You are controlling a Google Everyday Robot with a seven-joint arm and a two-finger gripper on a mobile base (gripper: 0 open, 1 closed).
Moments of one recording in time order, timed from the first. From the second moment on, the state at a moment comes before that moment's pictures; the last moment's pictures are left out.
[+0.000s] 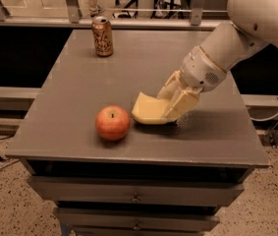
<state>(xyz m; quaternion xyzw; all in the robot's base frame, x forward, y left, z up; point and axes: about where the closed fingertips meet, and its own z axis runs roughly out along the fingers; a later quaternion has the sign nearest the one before) 0.506 -0.086 0.863 -0.68 0.66 0.24 0.20</state>
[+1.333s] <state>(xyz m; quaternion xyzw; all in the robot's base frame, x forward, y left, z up) 0.490 -0.073 0.861 -0.70 0.64 0.26 0.18</state>
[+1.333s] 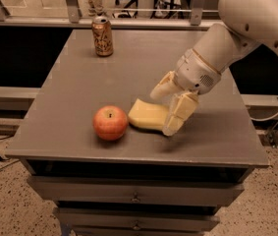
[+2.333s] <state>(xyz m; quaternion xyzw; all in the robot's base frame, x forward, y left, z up) 0.547 -0.159 0.890 -0.64 0.70 0.20 0.27</state>
